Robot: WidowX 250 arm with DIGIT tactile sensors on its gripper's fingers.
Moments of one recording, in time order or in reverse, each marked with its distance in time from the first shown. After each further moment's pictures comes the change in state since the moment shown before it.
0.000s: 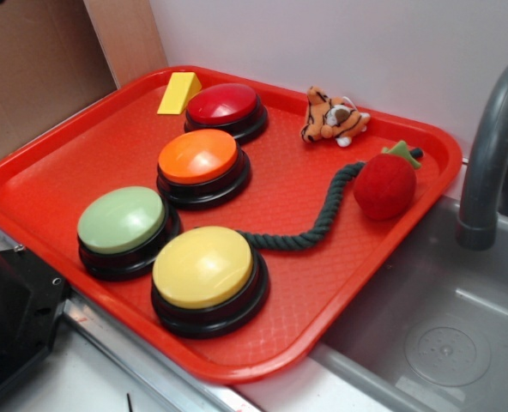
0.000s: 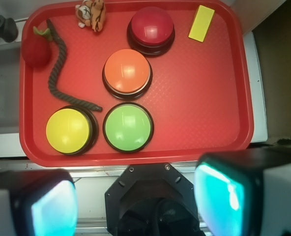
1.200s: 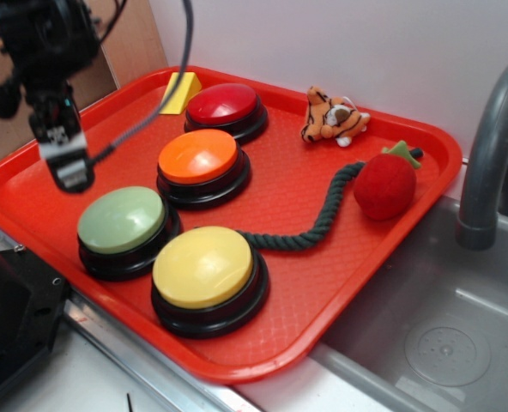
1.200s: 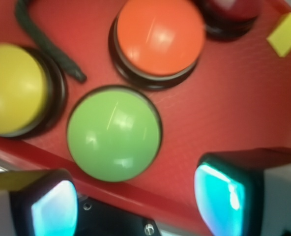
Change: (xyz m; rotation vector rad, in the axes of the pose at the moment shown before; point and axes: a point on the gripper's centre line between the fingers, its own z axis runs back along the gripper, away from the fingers) arm 0.008 0.005 -0.143 0.053 0.062 -0.490
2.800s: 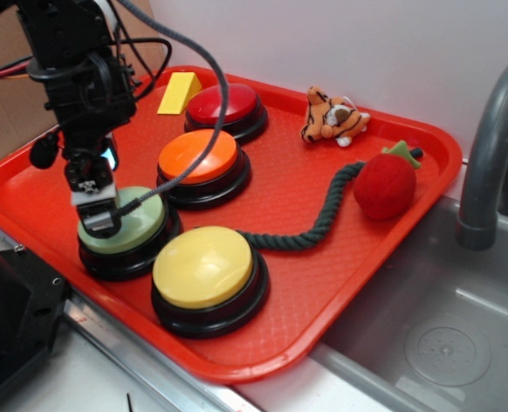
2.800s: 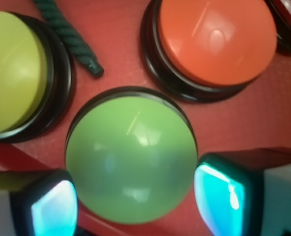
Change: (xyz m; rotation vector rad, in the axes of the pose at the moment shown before) arm 0.011 -0.009 -0.021 -0.026 0.016 -0.093
